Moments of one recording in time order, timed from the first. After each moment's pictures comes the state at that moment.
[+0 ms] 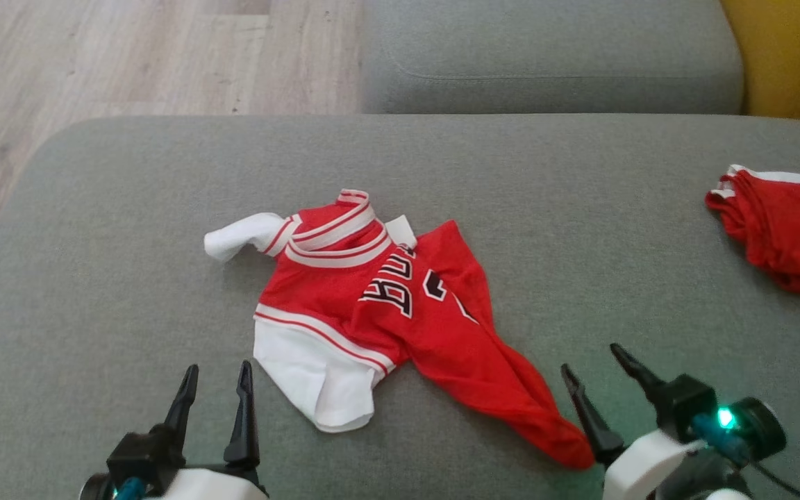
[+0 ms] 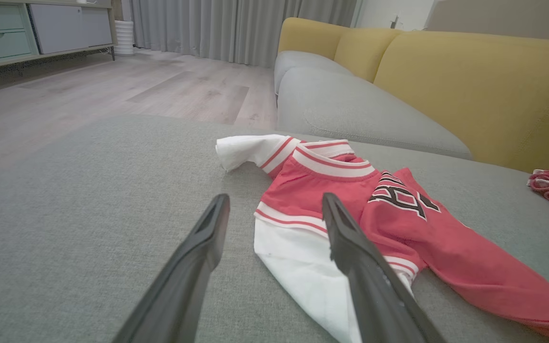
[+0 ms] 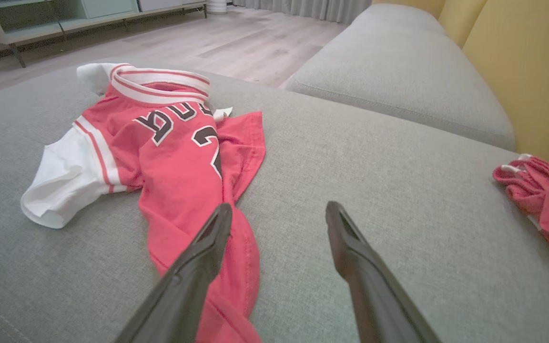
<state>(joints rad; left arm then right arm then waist) 0.01 0.36 -0.56 0.13 -0.65 0.28 -0.24 0.13 -0.15 0.24 0.05 0.03 0.12 0.09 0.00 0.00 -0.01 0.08</state>
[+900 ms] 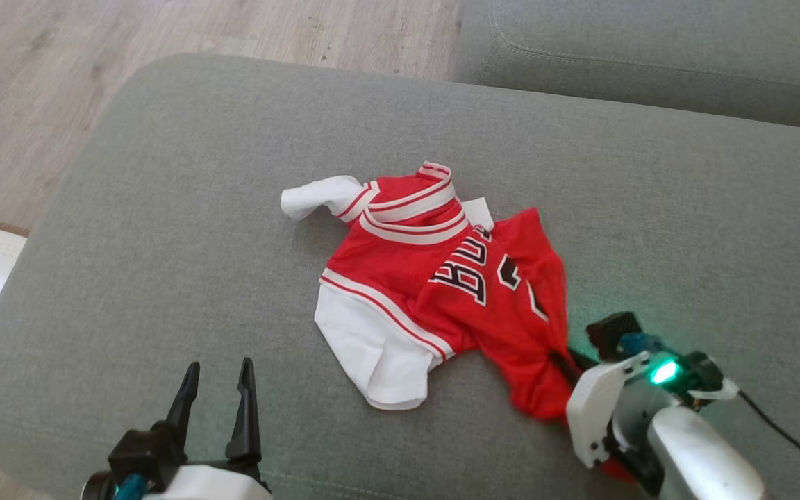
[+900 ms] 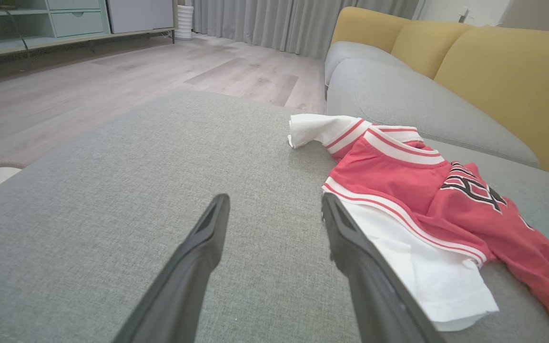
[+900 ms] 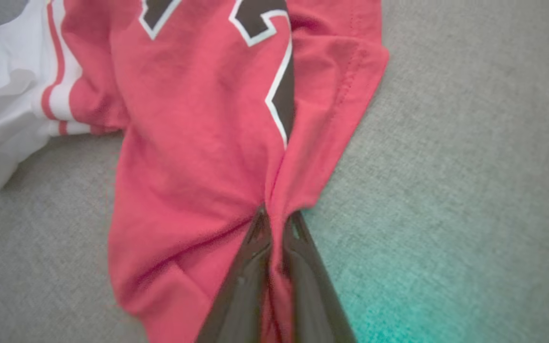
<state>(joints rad) 0.00 0.35 -0.56 0.14 -0.65 0.27 -0.24 -0.26 -0.17 0.42 0.61 0.17 0.12 0.23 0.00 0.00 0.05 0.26</state>
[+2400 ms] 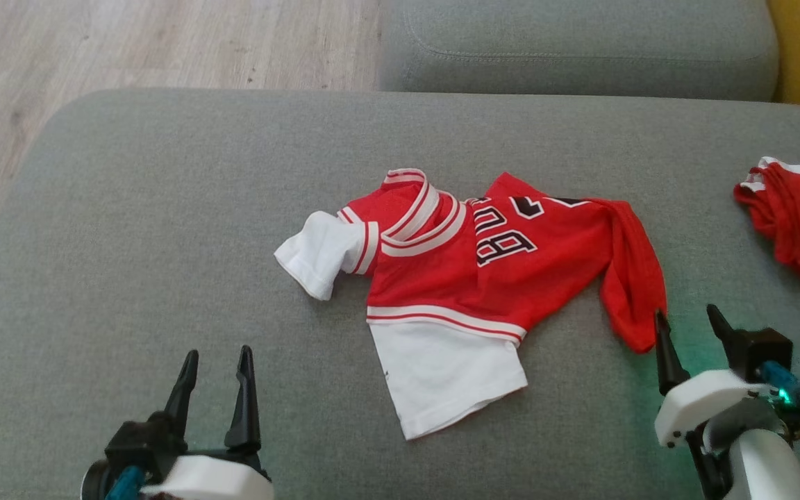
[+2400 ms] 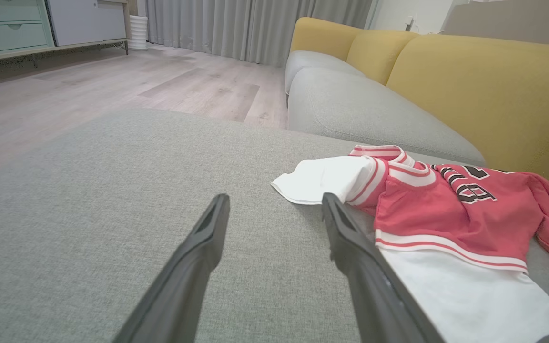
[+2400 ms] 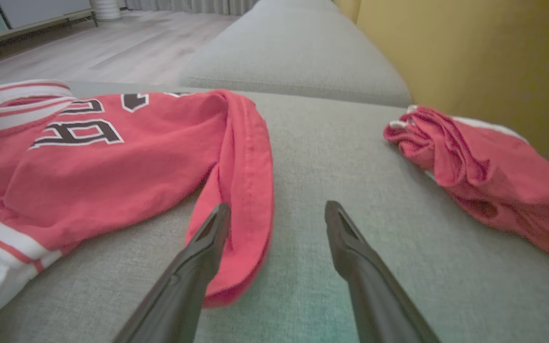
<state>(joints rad) -0.01 0.32 -0.52 0.16 -0.63 0.25 -0.25 -0.15 -0.06 -0.12 0.53 -0.08 0.12 -0.11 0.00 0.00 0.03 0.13</state>
